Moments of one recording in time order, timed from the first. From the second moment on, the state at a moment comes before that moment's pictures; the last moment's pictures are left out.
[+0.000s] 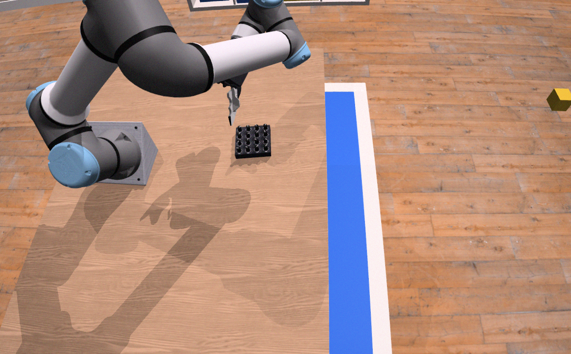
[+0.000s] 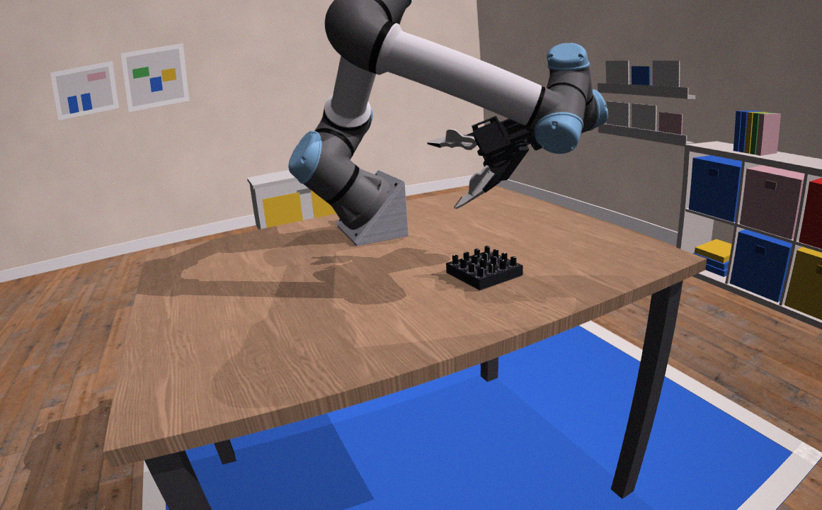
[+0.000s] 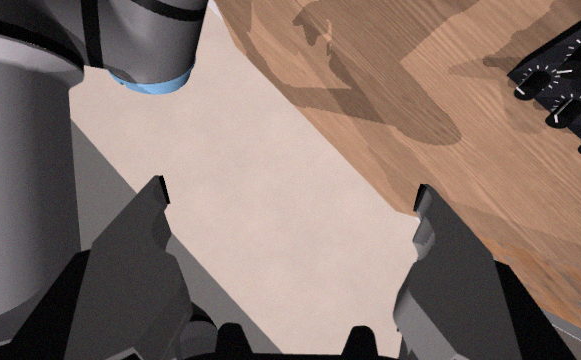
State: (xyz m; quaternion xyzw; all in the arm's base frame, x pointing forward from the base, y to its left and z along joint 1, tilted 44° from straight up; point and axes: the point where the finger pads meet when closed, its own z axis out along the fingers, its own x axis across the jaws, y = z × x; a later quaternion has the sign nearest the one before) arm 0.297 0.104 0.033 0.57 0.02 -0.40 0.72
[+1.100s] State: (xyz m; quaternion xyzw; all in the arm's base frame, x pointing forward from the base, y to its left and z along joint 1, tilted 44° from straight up) arm 0.294 0.100 0.024 0.59 0.00 -0.38 0.71
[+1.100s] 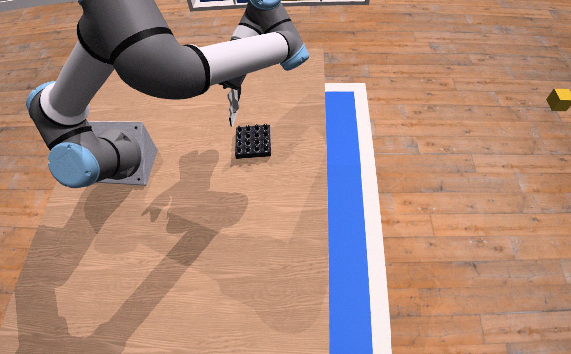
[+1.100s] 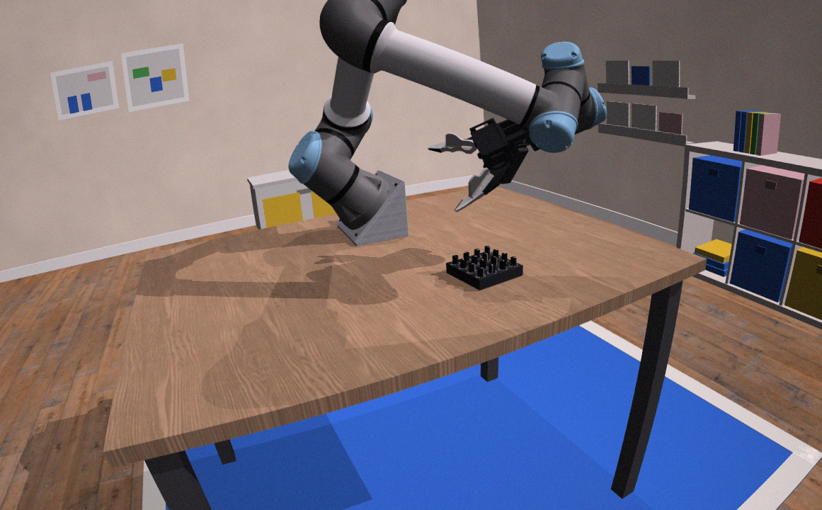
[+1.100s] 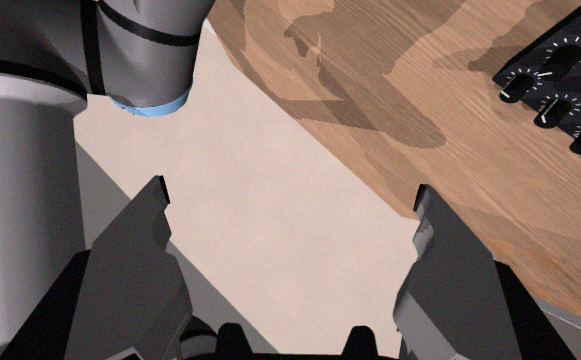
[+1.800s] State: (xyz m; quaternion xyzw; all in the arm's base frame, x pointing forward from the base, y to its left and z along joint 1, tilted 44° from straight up) arm 0.286 0.078 -0.032 0.69 -0.15 -0.22 0.67
